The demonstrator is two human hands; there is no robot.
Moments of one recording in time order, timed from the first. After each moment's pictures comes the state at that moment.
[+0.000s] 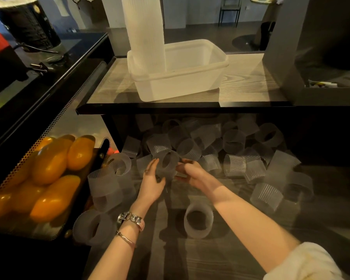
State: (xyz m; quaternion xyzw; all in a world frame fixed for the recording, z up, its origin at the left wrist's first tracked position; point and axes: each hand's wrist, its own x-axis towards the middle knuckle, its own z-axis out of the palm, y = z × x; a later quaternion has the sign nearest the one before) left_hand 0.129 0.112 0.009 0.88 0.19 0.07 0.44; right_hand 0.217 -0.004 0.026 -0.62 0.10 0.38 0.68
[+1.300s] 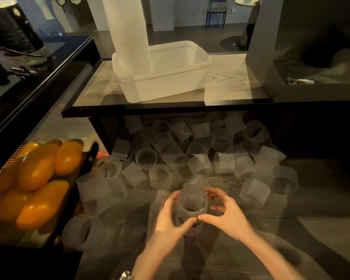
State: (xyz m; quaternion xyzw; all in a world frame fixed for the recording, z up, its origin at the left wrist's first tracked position) left_hand 0.047 0.020 0.026 0.81 0.11 0.05 0.58; right_hand 0.120 -0.147 0.032 -0.79 -0.14 0.19 0.56
